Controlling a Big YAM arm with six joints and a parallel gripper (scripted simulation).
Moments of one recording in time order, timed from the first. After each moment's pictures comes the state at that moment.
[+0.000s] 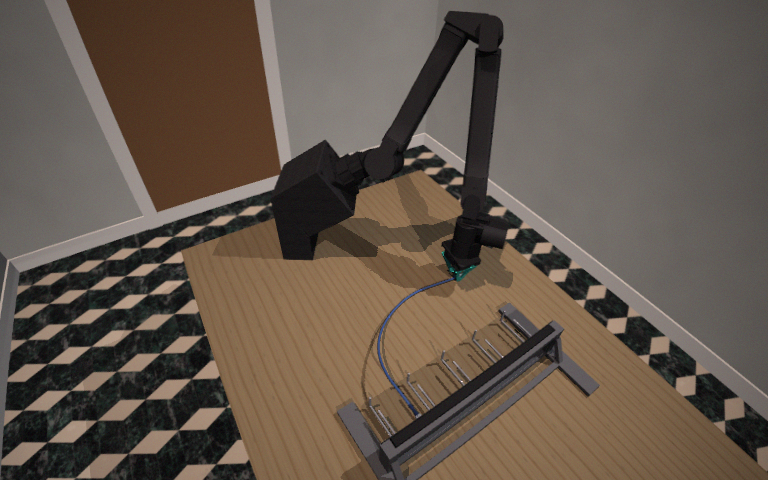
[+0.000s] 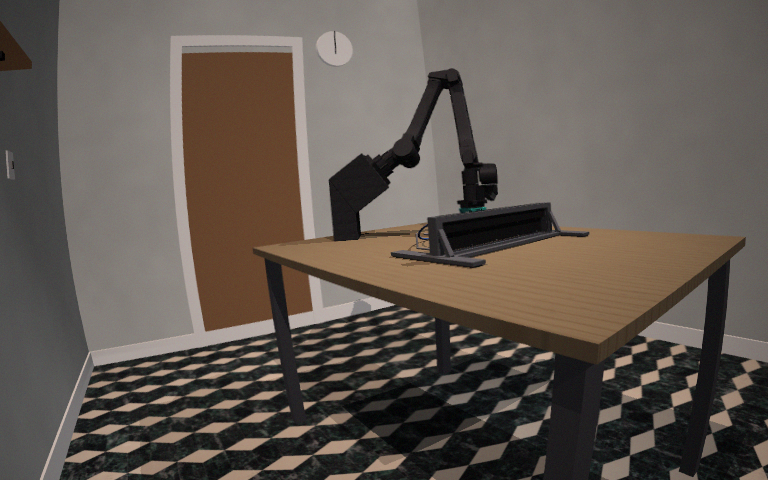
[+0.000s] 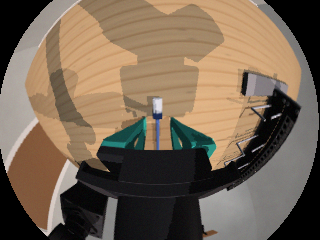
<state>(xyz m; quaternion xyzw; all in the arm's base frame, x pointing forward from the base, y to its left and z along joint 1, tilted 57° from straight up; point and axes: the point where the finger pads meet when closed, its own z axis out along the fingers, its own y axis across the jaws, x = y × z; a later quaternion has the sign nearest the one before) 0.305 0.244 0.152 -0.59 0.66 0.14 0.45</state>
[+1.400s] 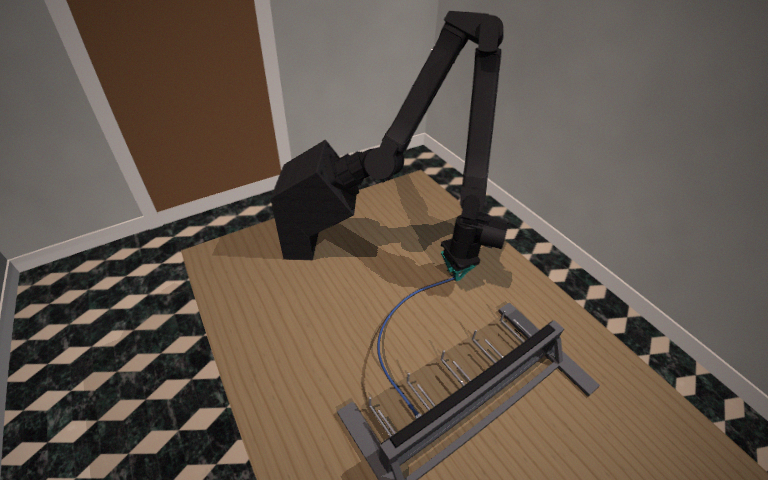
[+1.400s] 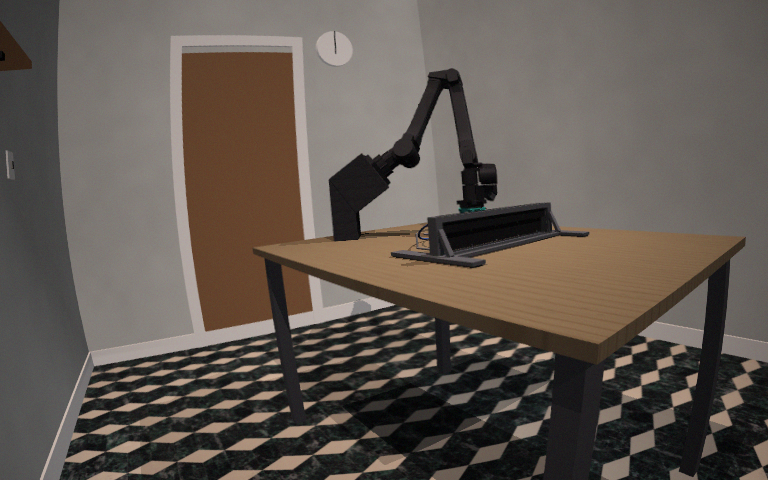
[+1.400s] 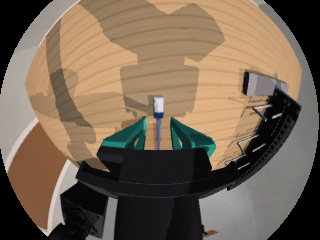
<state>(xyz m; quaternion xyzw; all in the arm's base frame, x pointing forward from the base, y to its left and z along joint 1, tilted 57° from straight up) 0.304 0.244 0.150 -0.59 0.66 0.14 0.45</state>
